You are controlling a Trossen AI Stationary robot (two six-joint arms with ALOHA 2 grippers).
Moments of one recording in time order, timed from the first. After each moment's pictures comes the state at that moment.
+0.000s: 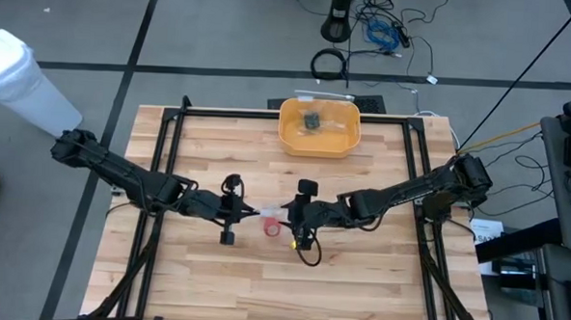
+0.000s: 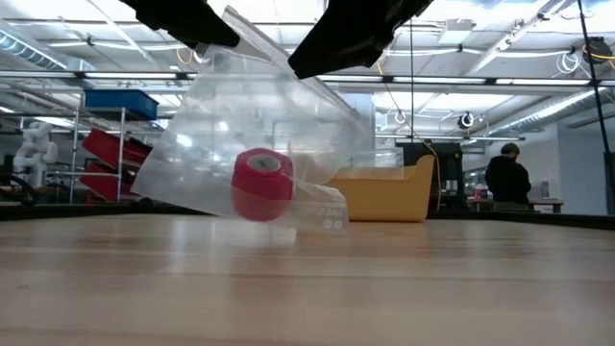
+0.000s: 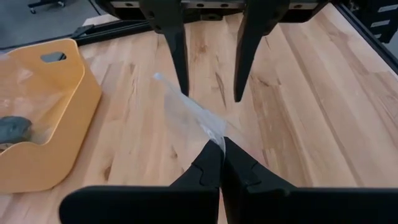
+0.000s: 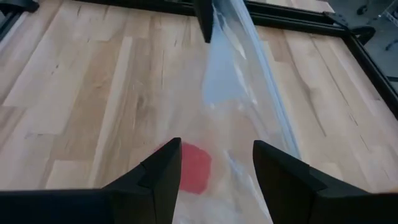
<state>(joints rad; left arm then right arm) -0.34 1.17 0.78 -0.14 -0.34 0.01 0.25 1.67 1.19 -0.14 0.34 0.07</state>
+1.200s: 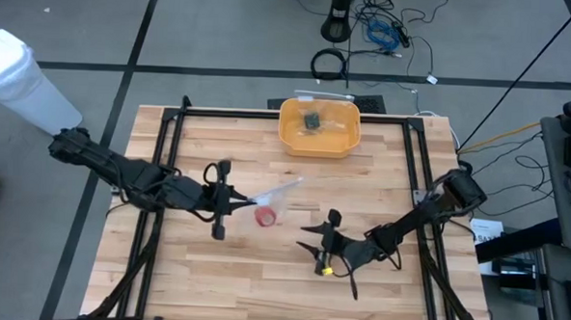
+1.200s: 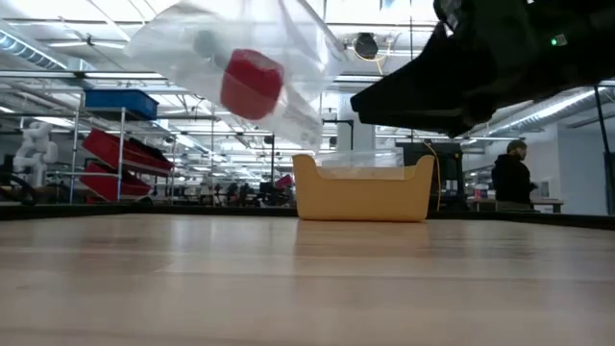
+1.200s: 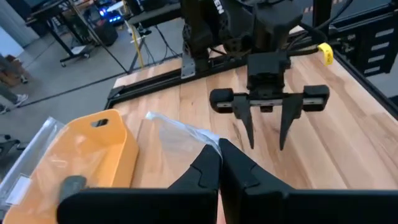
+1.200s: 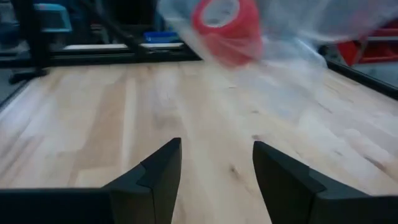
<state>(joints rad) -0.38 1.11 1.03 -0.31 -0.42 0.16 0.53 1.80 0.64 0.88 0.78 0.21</state>
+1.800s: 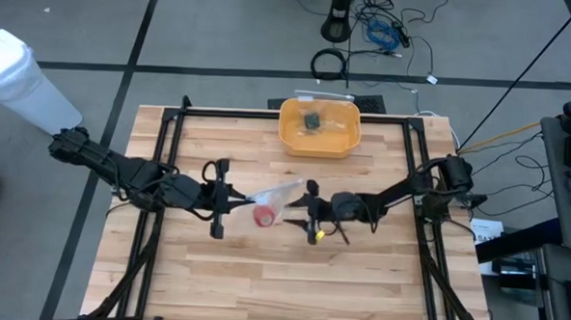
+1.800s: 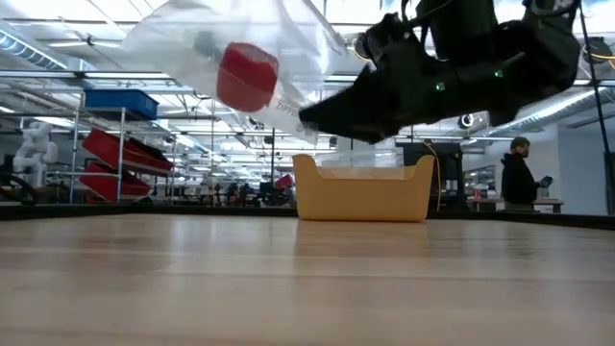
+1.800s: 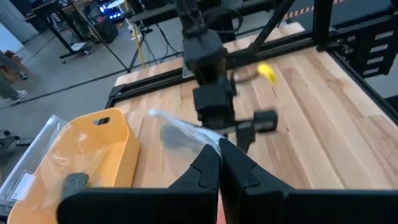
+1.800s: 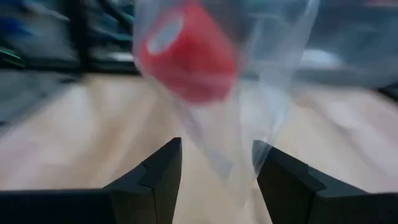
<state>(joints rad) -0.38 1.11 1.08 -0.37 -0.42 0.15 0.15 1.81 0.64 1.00 0.20 -0.01</state>
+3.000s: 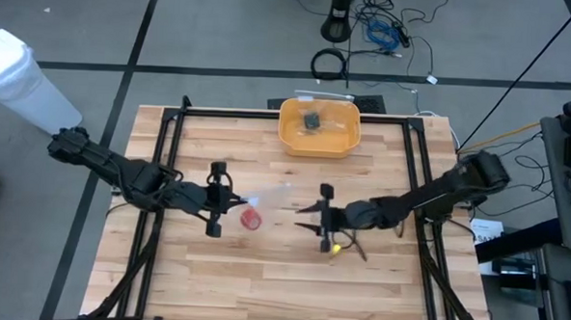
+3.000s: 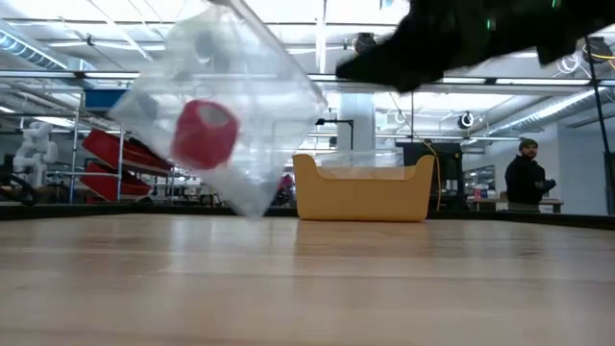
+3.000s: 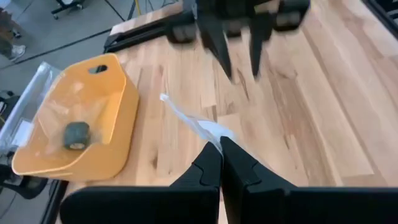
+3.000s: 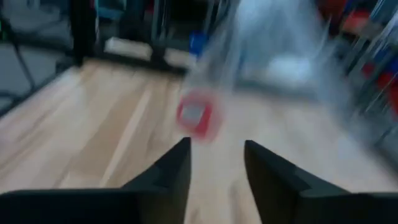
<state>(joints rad) -0.38 1.10 1.03 -0.55 -0.45 0.06 0.28 1.55 0.64 0.65 0.30 -0.06</state>
